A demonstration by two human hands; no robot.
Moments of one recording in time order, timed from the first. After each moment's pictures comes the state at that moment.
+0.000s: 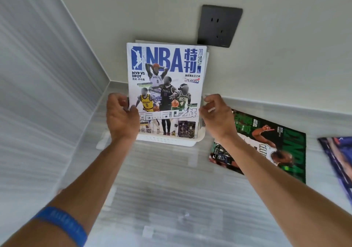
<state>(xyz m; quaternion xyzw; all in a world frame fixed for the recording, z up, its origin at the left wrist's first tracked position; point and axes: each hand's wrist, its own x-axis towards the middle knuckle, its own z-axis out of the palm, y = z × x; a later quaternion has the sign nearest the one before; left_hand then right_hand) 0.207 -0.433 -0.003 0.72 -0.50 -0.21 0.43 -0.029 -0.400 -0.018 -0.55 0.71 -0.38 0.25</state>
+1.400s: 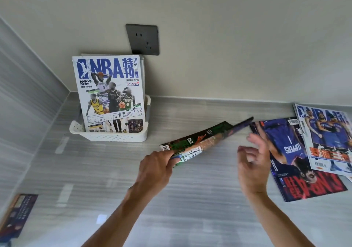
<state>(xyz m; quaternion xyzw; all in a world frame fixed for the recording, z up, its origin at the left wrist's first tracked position) 0.034 -0.258 0.012 0.55 -0.80 -0.23 0.07 -0.196 -0.181 -0.016 -0.38 0.73 -0.55 0.12</state>
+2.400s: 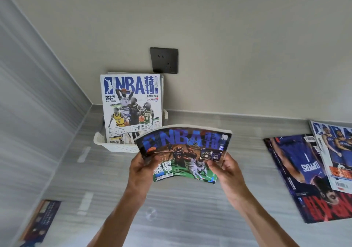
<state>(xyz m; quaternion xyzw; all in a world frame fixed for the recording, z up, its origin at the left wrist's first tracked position) 0.094 -0.285 0.011 0.53 -0.45 -0.54 0.47 -0.121 -0.222 0.004 -0.34 0.56 -0.58 0.49</state>
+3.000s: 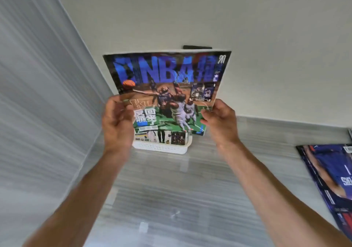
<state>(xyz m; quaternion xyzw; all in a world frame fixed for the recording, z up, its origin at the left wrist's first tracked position) 0.181 -0.368 0.096 0.46 -0.48 -0.39 0.64 -0.039 -0.347 0.087 -0.38 0.57 -0.60 0.42</state>
